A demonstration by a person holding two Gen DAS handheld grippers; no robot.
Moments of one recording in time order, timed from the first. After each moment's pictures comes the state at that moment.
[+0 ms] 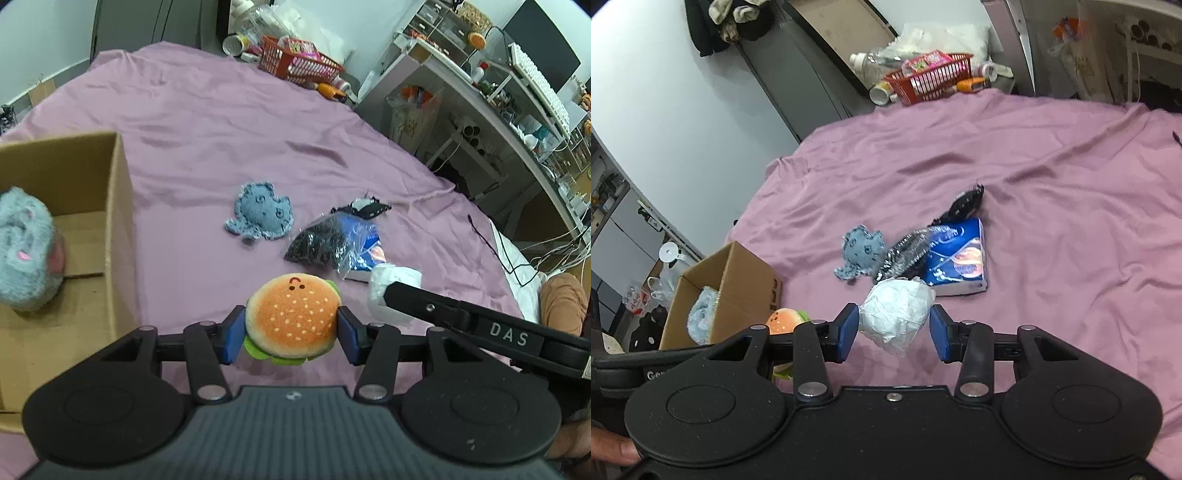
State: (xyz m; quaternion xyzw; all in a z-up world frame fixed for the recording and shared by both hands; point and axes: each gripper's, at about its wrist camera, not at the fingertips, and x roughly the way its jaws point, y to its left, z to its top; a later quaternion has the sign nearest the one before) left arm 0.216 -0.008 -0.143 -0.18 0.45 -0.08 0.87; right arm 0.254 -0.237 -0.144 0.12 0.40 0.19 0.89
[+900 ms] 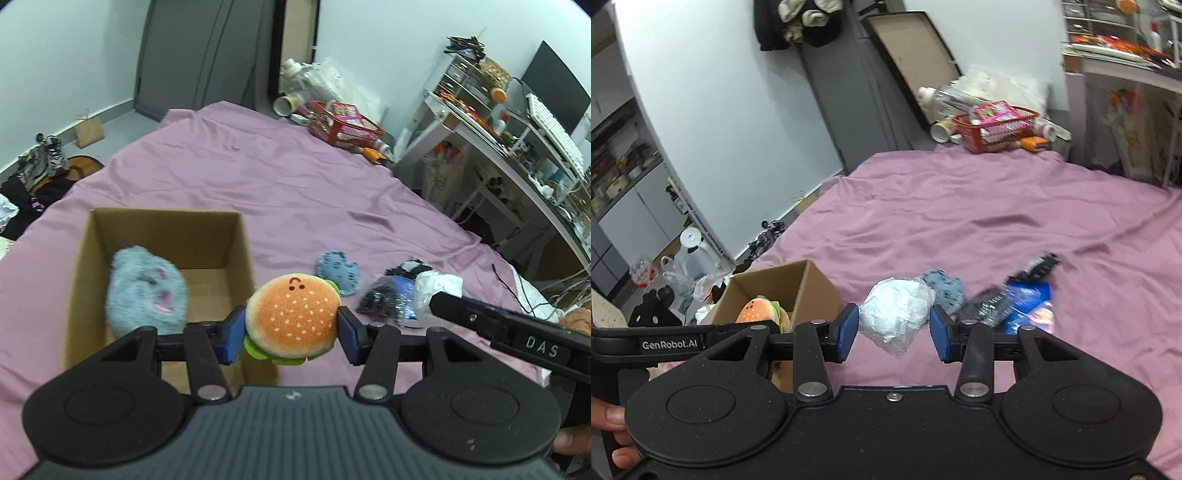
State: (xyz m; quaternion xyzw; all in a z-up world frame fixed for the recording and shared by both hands) left arm 0.182 0.073 -0.098 -0.18 0.40 -0.02 0.90; right arm 0.235 -0.167 -0.094 0.05 0.35 0.24 0.91
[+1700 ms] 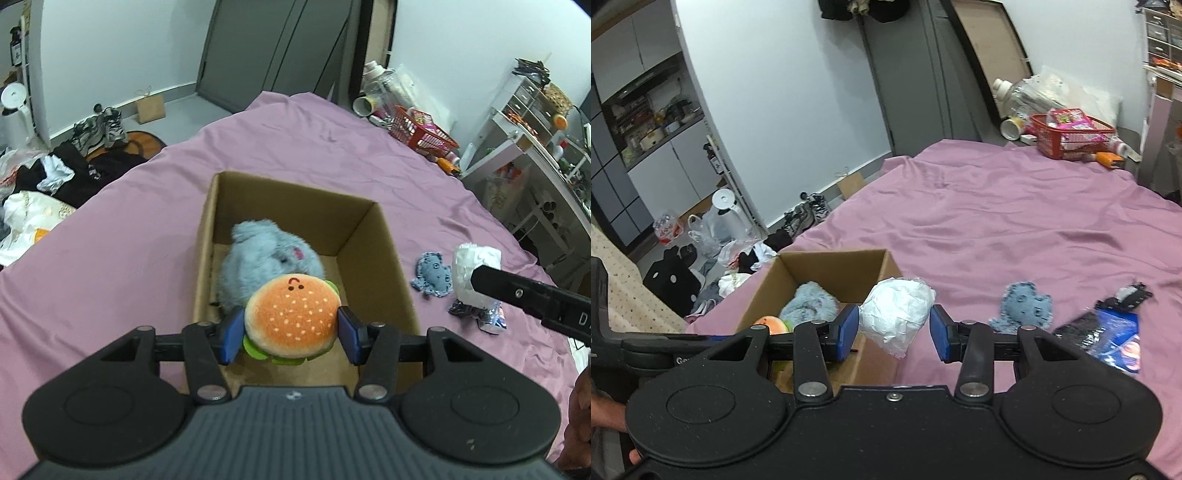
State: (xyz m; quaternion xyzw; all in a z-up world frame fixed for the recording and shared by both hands) left arm 0.158 0.152 -0.141 -0.21 0.41 0.06 0.89; right arm 0.235 -0.082 -0.101 -0.01 0.34 0.31 0.89
